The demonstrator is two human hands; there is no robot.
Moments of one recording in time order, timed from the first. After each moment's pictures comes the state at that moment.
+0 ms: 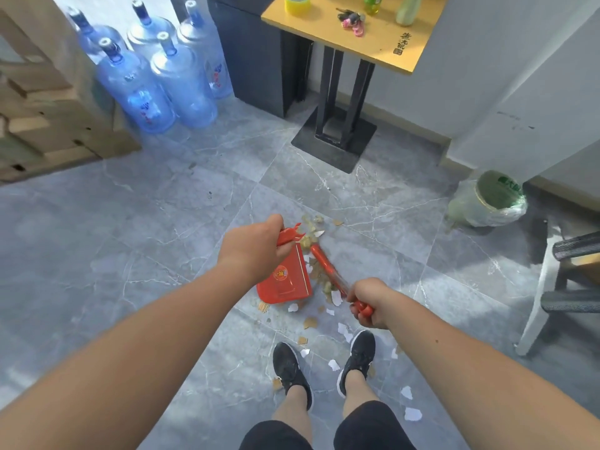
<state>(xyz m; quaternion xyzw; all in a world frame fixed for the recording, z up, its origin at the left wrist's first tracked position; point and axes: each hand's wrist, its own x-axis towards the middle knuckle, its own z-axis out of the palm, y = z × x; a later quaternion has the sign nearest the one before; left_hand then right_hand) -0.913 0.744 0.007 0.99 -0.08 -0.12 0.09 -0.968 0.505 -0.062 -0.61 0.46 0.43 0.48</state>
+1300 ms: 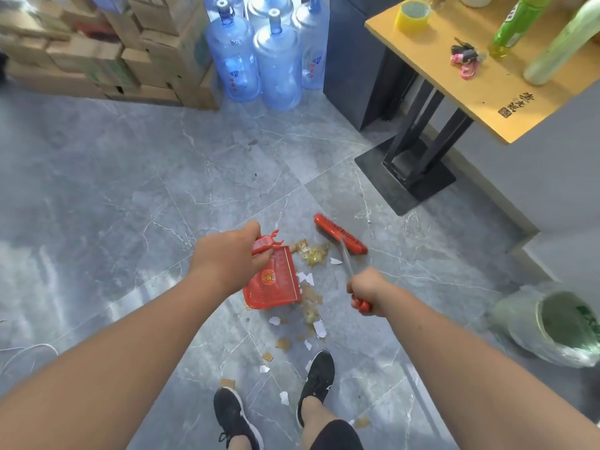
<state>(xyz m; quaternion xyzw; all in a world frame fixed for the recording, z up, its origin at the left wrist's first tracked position) -0.863 0.694 -0.024 0.98 0.18 -0.10 0.06 -0.760 0.443 -0.129 -0.76 0.20 0.52 0.33</state>
